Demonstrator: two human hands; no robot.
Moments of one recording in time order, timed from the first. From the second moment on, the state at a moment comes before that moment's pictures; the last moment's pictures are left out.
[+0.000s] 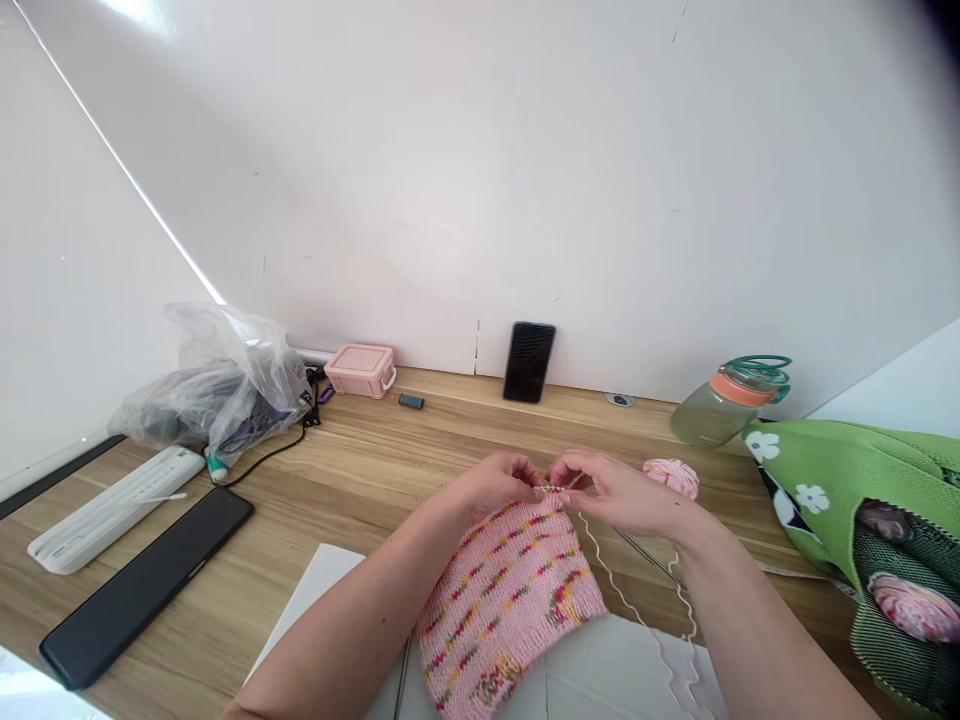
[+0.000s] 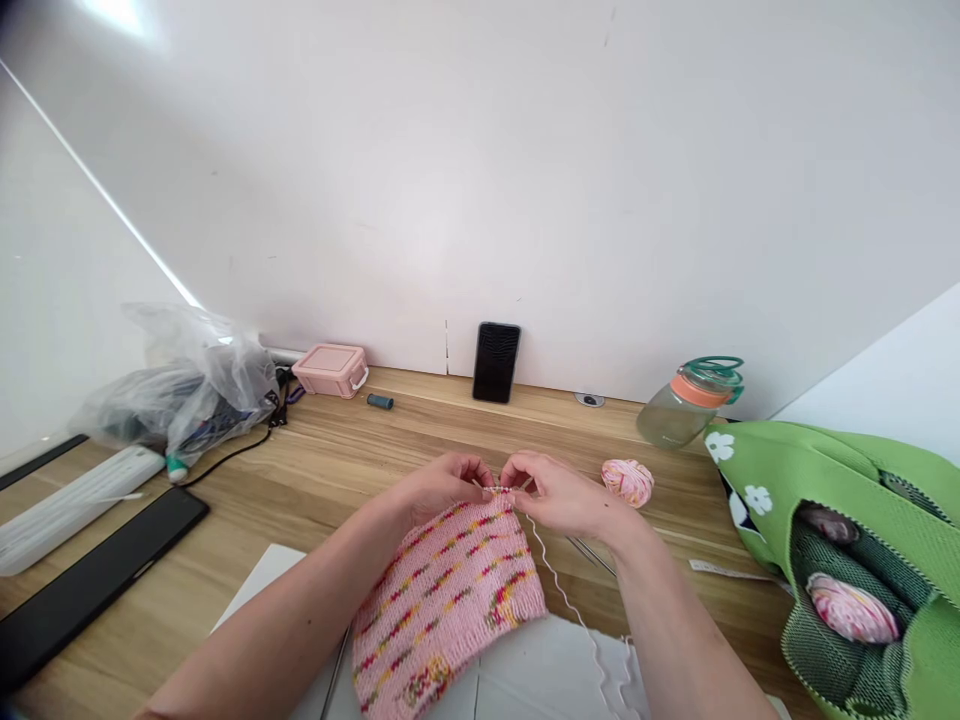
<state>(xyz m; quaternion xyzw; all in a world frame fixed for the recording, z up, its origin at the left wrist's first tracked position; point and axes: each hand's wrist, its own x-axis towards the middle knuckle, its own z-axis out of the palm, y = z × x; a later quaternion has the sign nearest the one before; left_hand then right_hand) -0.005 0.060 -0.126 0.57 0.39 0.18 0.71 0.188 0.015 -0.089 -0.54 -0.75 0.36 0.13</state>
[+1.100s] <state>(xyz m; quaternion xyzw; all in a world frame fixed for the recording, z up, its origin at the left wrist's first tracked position) -0.012 0.067 -0.126 0.70 0.42 0.08 0.58 0.172 0.015 -0.089 -0.56 -0.76 0.32 0.10</state>
